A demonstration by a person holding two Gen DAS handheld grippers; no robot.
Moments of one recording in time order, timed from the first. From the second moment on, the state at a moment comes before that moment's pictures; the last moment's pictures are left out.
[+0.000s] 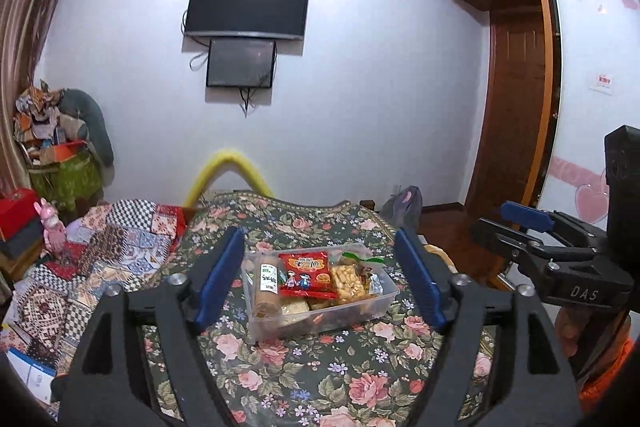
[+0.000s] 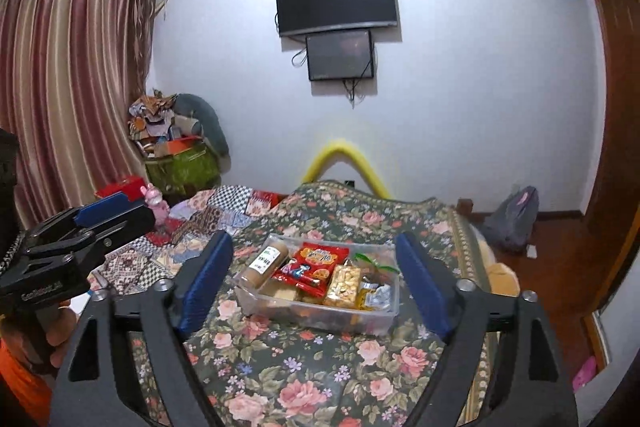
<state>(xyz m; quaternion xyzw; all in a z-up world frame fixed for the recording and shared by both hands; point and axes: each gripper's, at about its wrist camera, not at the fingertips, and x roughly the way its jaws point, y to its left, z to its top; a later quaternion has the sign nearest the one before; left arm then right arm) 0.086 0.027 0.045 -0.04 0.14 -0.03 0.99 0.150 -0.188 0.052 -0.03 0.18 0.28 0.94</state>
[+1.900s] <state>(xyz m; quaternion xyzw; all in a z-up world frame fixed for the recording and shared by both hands) 0.075 0.019 0.030 -0.03 0.15 -0.03 0.99 0.122 -0.202 0.044 -0.02 0.17 0.25 0.95</state>
